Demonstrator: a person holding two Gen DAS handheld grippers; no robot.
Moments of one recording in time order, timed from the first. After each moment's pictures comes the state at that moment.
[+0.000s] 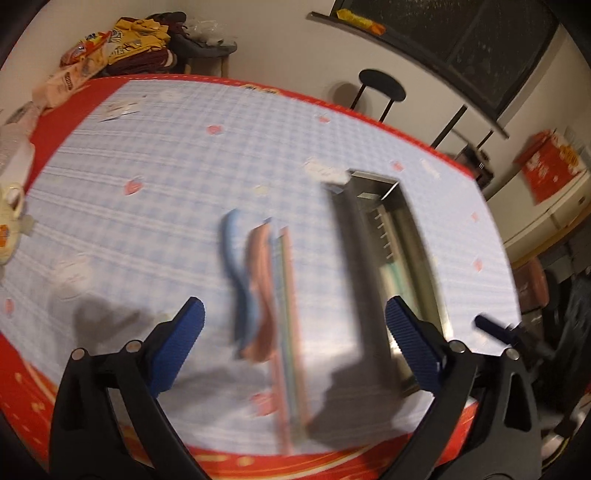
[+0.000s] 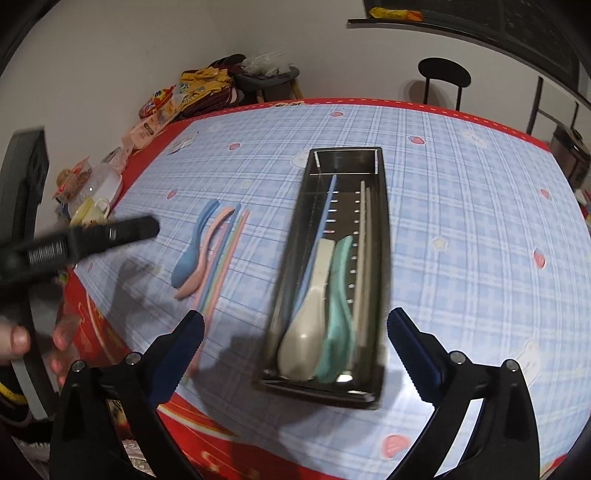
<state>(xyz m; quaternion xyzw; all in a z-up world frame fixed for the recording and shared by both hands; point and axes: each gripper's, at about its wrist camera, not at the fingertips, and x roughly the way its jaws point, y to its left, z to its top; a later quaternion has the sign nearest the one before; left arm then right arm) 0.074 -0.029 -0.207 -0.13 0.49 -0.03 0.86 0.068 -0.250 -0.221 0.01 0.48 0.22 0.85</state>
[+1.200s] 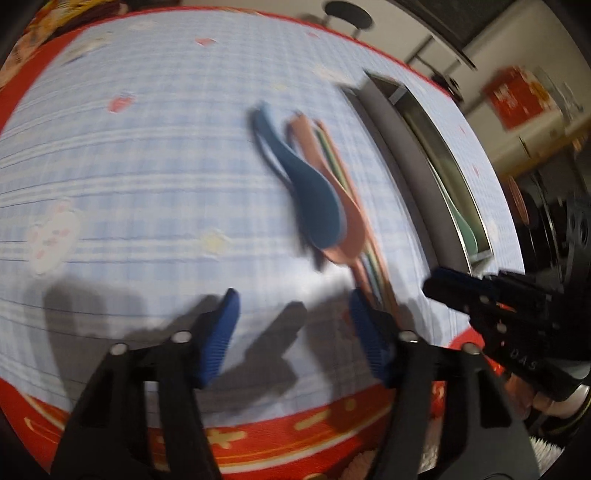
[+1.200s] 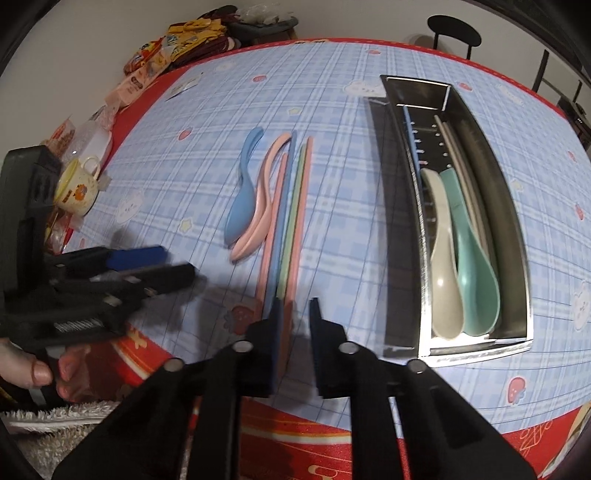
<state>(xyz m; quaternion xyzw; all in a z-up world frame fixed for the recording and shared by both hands) 0.053 0.026 -0.284 -0.10 0.58 -0.17 0.79 0.041 -0.141 -0.263 0.00 0.56 0.19 0.81</state>
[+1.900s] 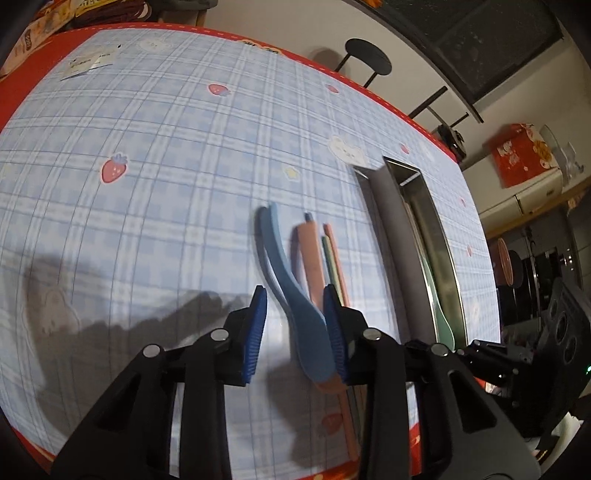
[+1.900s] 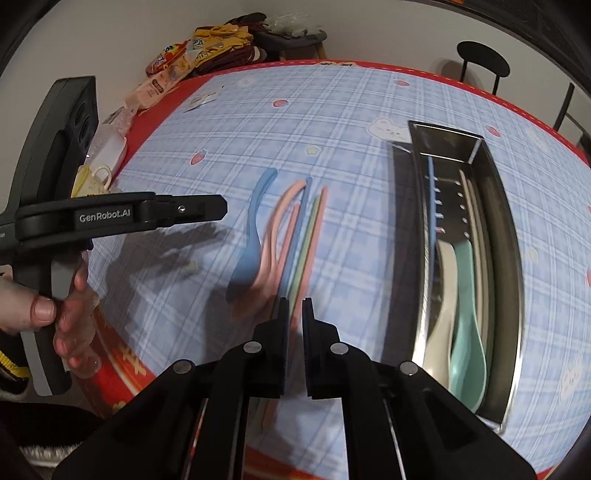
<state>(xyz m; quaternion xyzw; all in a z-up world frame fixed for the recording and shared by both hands) 0.138 0.046 -0.263 -0.19 0.55 -0.13 0.81 0.092 -0.128 -0.251 -0.03 0.54 0.23 0.81</state>
